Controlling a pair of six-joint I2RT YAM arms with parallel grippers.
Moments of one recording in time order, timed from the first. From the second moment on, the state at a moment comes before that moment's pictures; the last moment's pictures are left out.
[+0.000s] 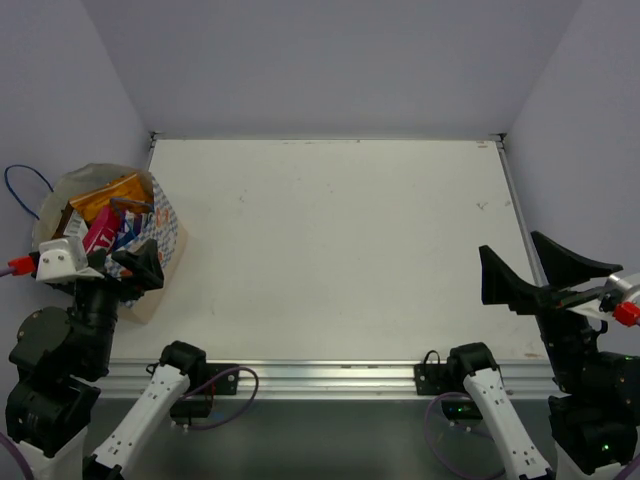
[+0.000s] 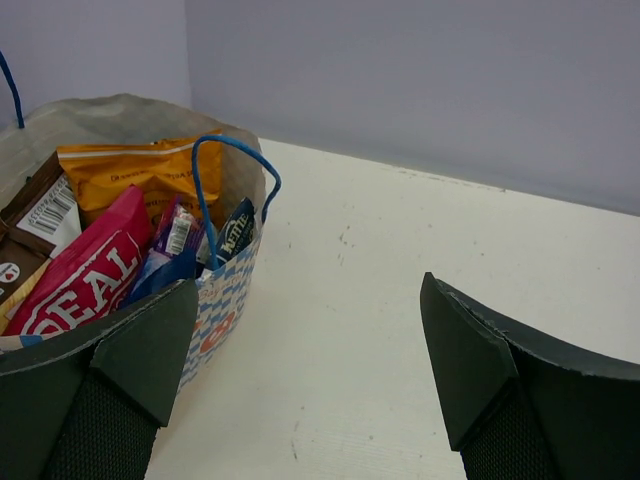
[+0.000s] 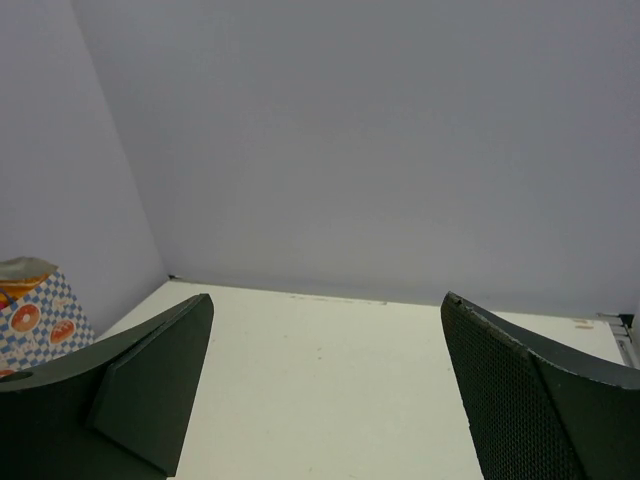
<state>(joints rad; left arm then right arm) -0.35 0.36 1.25 -0.88 -0.43 -0.20 0.21 0.26 1.17 -0.52 -0.07 0.19</state>
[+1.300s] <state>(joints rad) -0.01 1.43 1.41 -0.70 -0.38 -0.19 0.21 0.35 0.99 -0.54 -0.35 0.31</state>
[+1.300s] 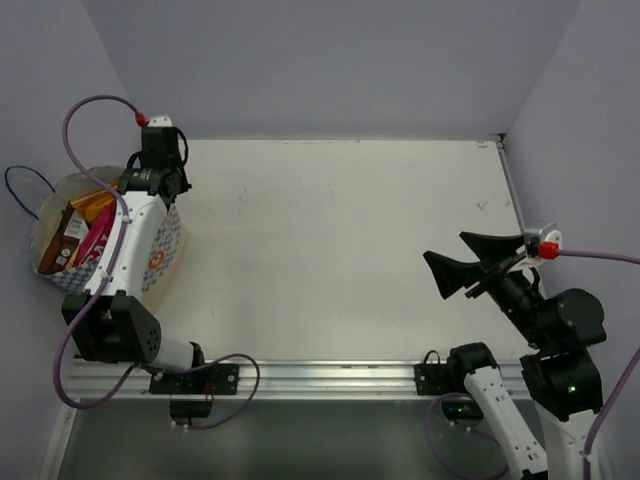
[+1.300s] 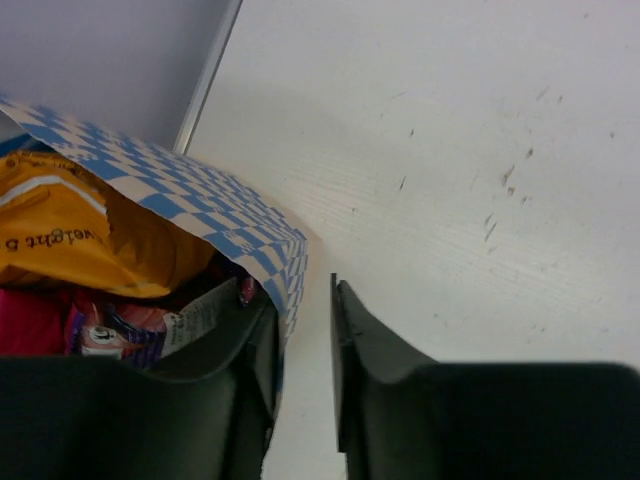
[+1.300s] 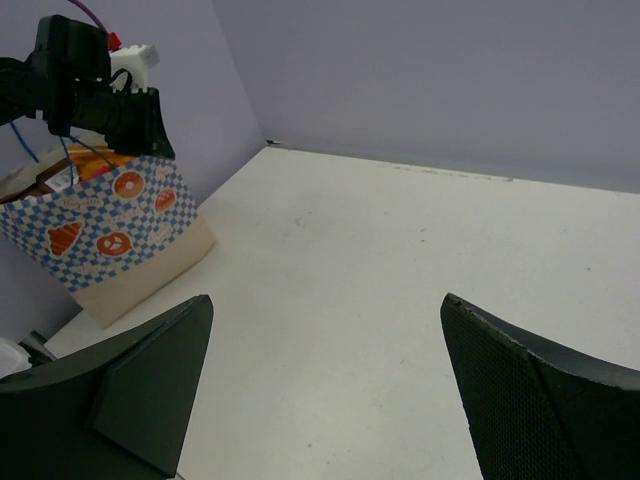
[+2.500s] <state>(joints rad) -0.62 1.62 2.01 -0.80 -0.22 -0.30 0.22 0.32 0.95 -0.53 -0.32 0.29</state>
